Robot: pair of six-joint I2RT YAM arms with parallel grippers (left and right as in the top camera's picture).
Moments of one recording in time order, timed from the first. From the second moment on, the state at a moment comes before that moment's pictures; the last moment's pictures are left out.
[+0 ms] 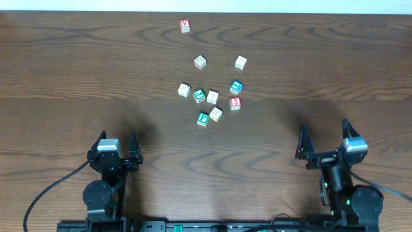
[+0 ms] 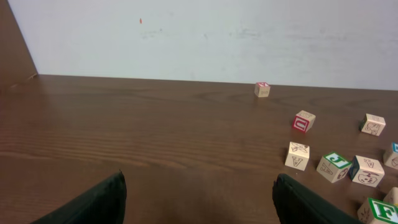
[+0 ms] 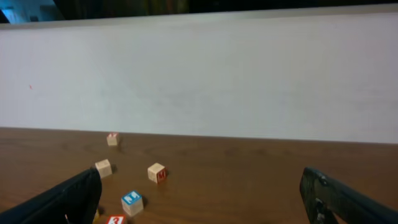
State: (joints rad) left arm 0.06 0.01 0.01 -0.10 0.05 -0.04; right arm -0.02 0.13 0.24 -0.04 -0.16 0.08
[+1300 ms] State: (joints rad) left arm 0.06 0.01 0.02 -0.11 0.05 -0.04; right arm 0.51 1.64 1.23 -0.63 -0.16 0.15
